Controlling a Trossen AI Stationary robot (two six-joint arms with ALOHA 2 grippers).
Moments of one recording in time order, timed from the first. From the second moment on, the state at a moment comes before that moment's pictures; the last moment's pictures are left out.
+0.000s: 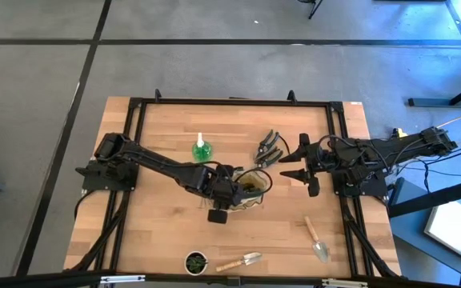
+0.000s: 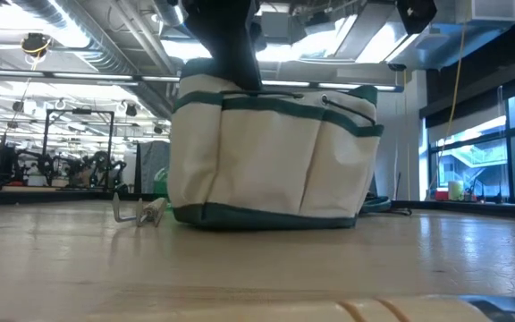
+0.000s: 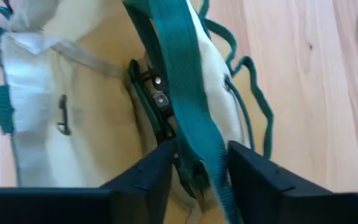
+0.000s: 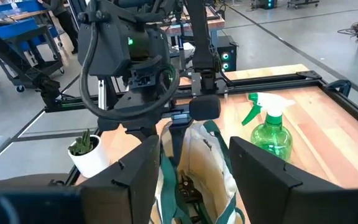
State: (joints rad) left arm -0.28 1.86 1.57 -0.82 -0.20 -0.12; right arm 0.25 0.81 0.70 -0.11 0.15 0.20
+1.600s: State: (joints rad) left arm 0.51 1.67 1.57 -1.36 0.09 -0.64; right arm 0.17 0.88 0.70 -0.10 0.15 0.25
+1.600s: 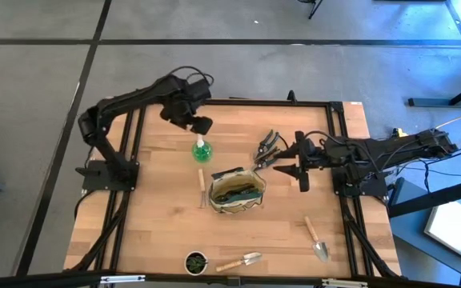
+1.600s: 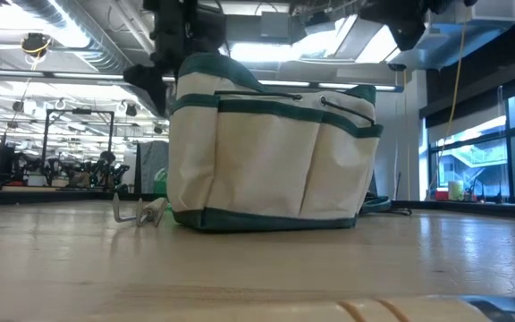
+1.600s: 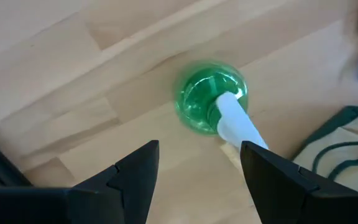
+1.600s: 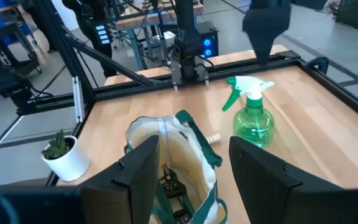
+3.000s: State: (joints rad) left arm 0.37 1.67 1.57 -1.25 0.04 -0.75; right arm 0.14 0.89 0.70 -0.11 0.12 0.25
